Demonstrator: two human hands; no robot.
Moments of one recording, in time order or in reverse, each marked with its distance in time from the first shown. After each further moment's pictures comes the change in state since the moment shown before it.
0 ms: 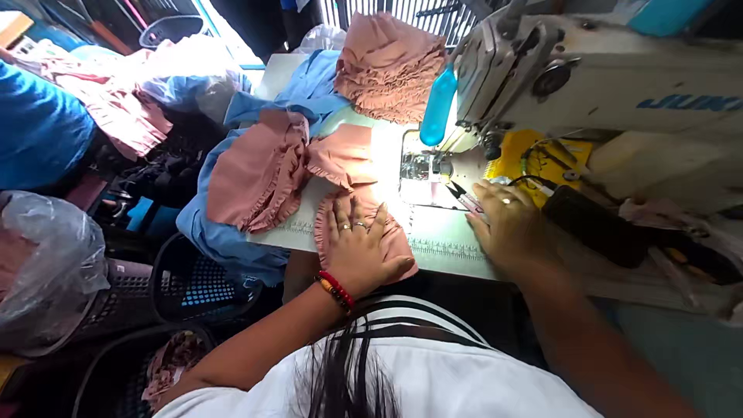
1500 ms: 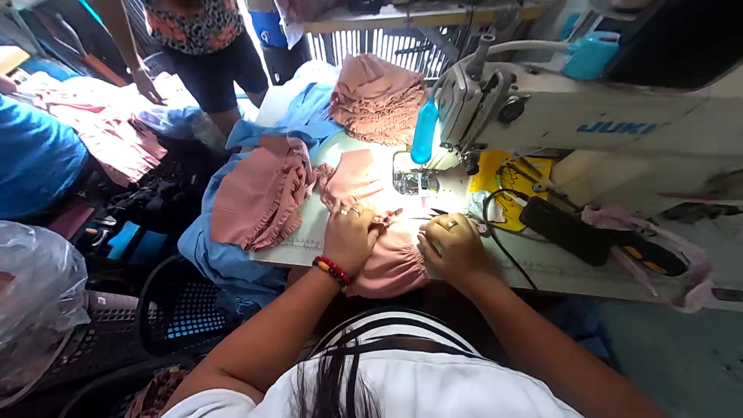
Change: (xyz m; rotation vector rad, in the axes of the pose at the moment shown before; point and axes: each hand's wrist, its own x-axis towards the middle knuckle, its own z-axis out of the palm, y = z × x) left_hand 0.049 -0.034 -0.004 -0.060 0.312 0.221; right_hand -0.003 -0.041 0.042 0.045 0.136 -0.092
